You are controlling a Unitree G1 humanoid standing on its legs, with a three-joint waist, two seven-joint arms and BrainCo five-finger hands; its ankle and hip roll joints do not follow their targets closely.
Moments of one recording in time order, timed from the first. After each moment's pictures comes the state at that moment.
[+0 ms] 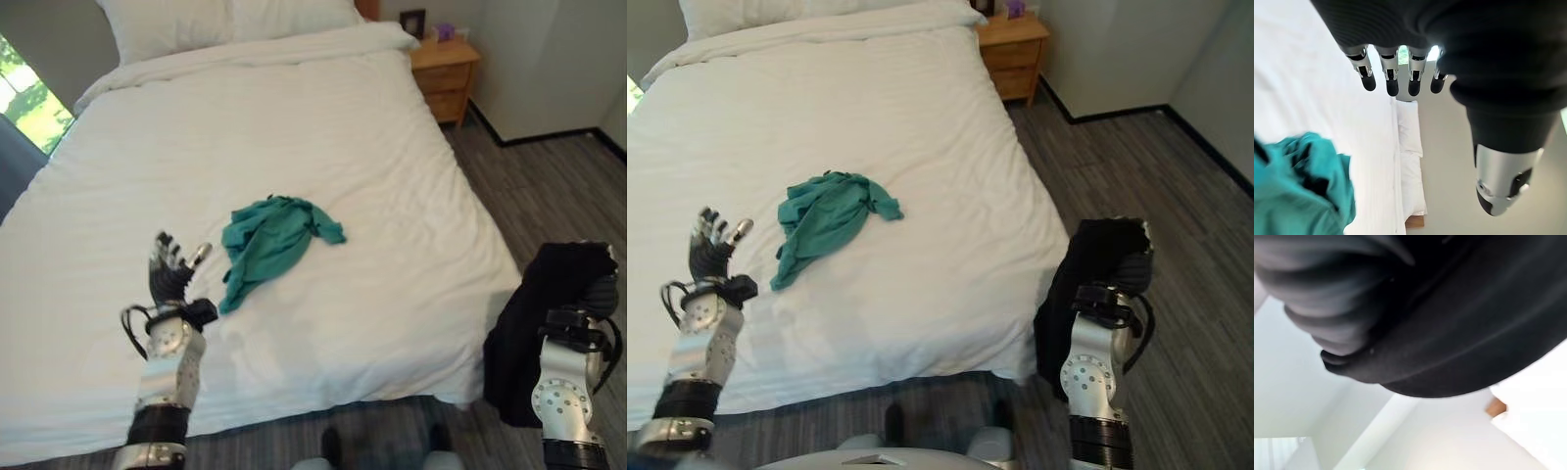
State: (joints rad) left arm -0.19 0.52 0.14 0.28 -0.40 -0.15 0.31; right arm 0.02 -0.20 -0.16 -0.13 1.04 -0.30 -0.17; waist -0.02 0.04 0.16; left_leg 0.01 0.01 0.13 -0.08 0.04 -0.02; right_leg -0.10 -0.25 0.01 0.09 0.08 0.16
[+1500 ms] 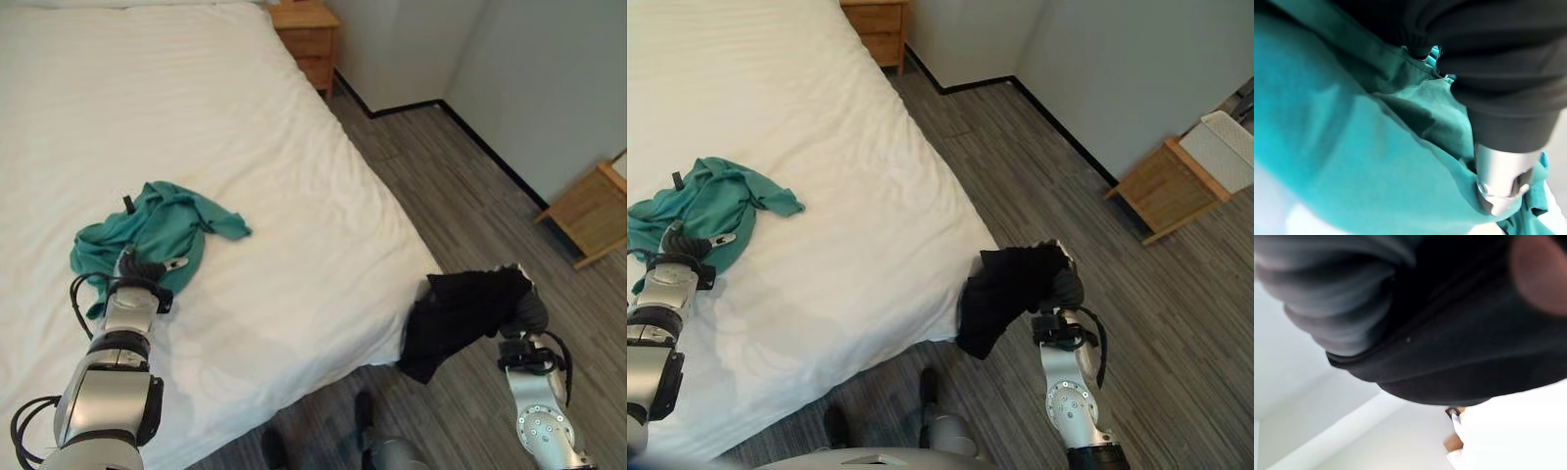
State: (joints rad) left arm -0.64 0.71 -0.01 1.21 -0.06 -0.03 0.19; right arm 0.15 -0.30 0.04 -0.13 1.07 -0.19 -0.04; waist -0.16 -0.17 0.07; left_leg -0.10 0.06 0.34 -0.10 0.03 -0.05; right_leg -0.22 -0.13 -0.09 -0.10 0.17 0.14
